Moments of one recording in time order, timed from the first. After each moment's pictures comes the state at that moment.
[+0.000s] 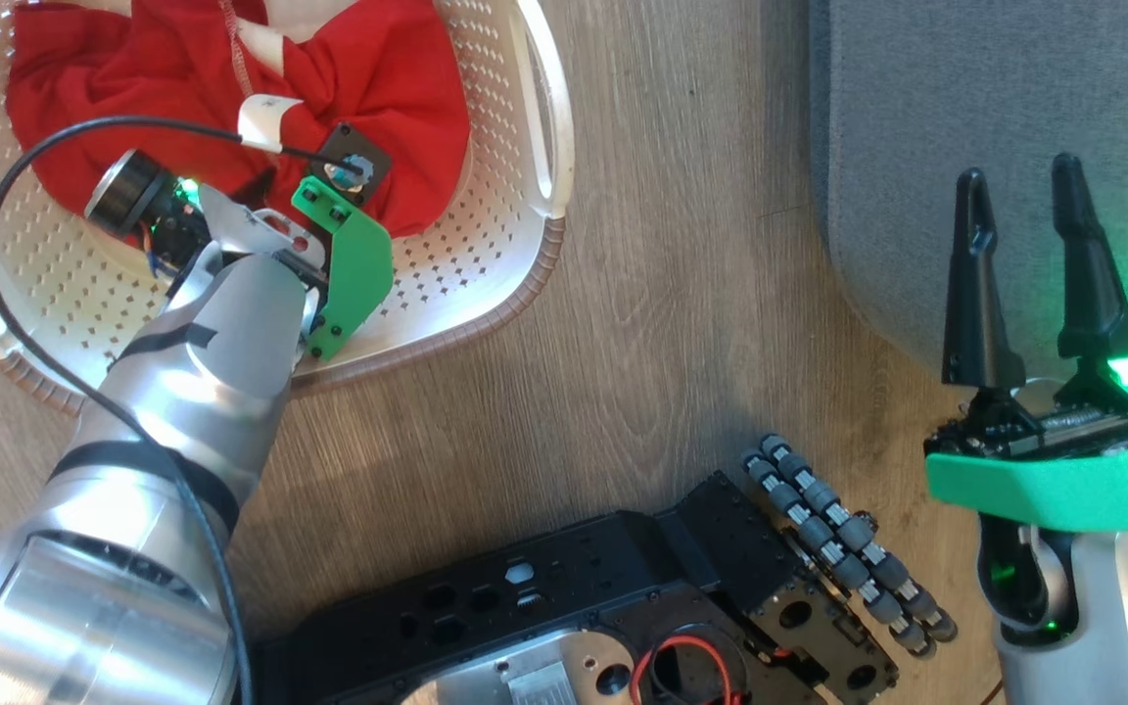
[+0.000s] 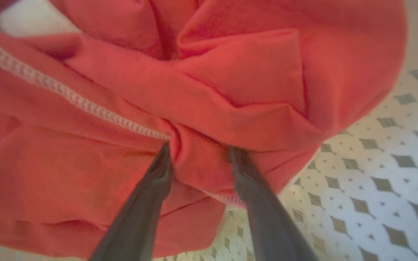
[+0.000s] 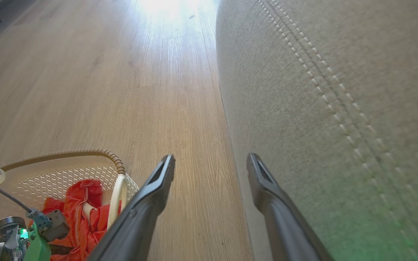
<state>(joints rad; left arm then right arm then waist) -1.08 0.05 -0.65 1.30 0.03 0.04 0.08 -0.15 -0.05 0.03 -0.23 0.33 0.13 -0.26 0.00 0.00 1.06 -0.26</state>
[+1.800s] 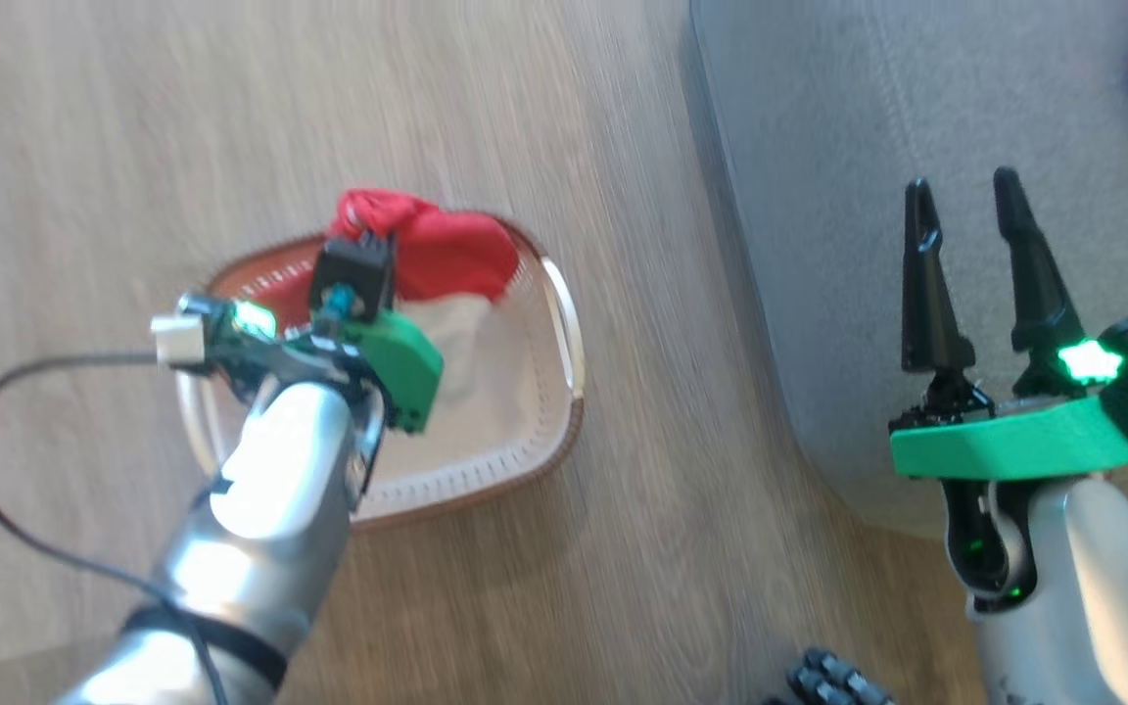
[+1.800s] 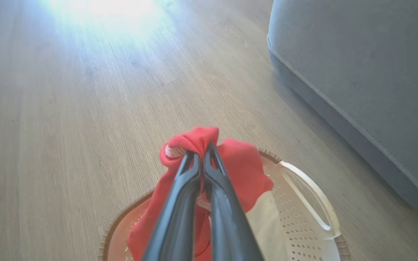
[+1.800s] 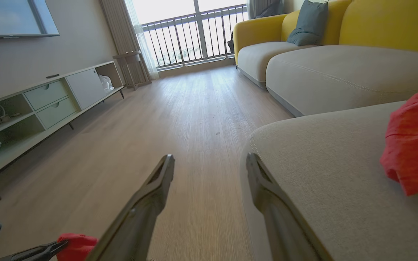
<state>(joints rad) -0.75 0.06 -0.51 0.91 -0.20 0.16 -0.26 -0.24 -0.05 0.04 -0.03 0.30 0.13 -0.26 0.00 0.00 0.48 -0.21</state>
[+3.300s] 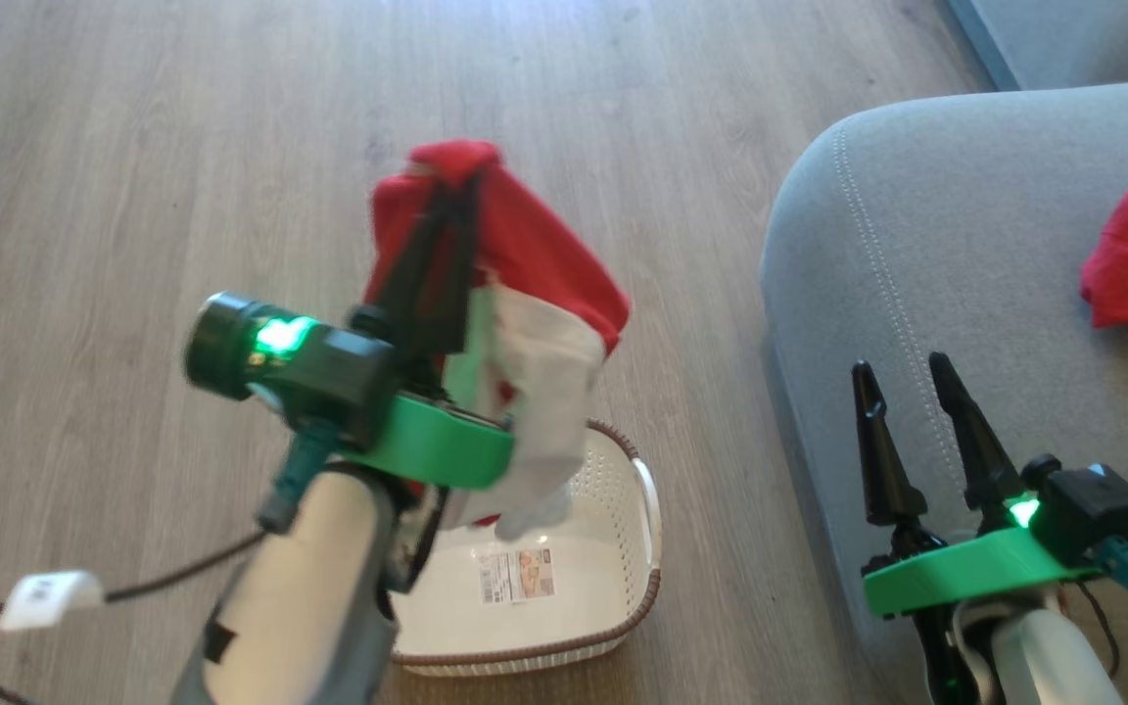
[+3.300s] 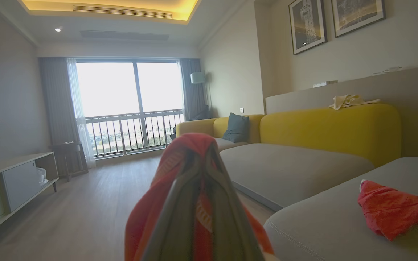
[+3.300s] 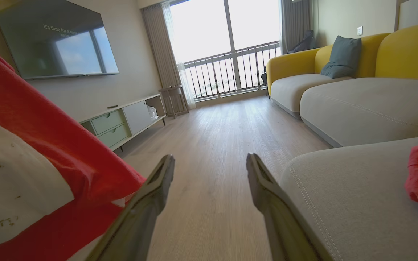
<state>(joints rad) -0.37 0.04 -0.39 -0.02 -0.13 0.11 -0.26 -0.02 -0.05 0.07 0.06 0.28 0.13 -0.26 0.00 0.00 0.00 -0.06</state>
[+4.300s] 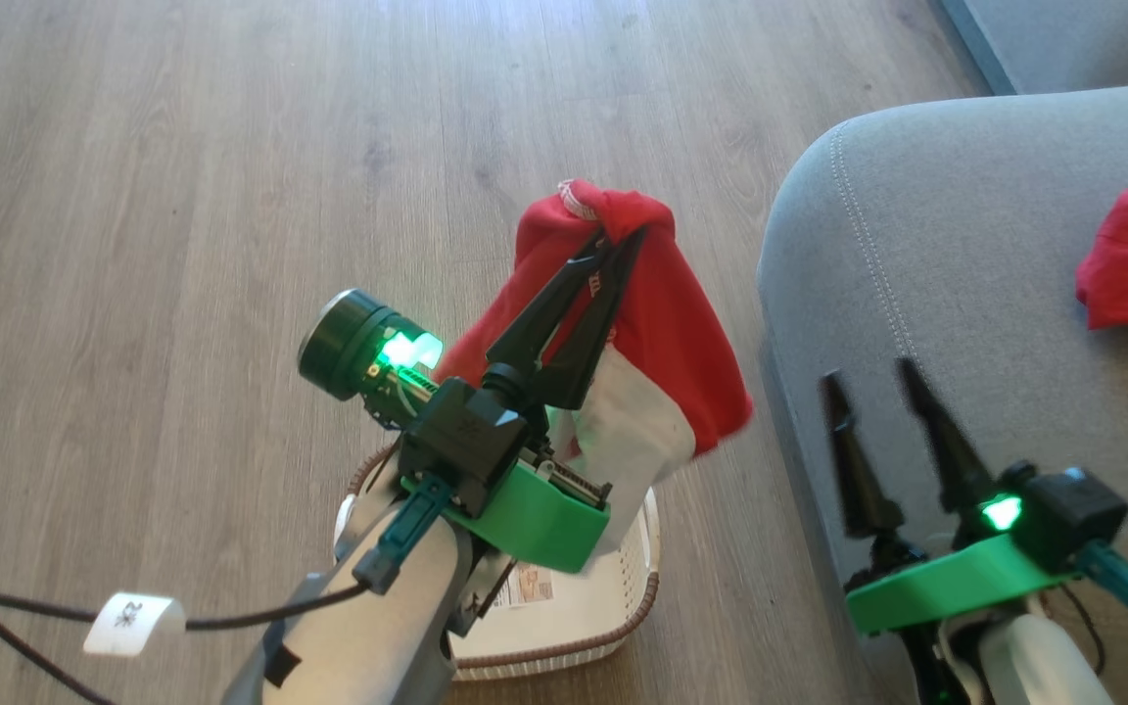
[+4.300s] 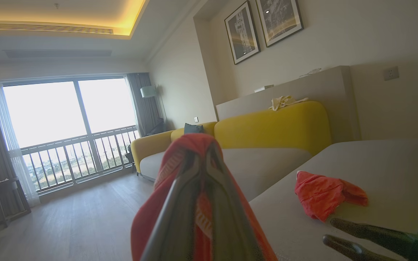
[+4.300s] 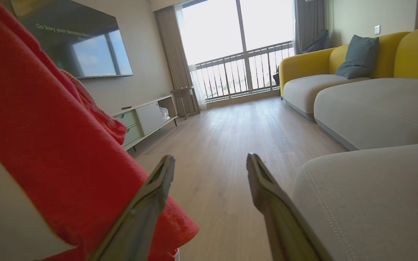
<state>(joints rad) -0.39 0.04 -0.56 -0.08 -0.09 0.04 -0.26 -0.01 -0.07 0.11 0.03 0.32 0.13 -0.26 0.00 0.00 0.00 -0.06</state>
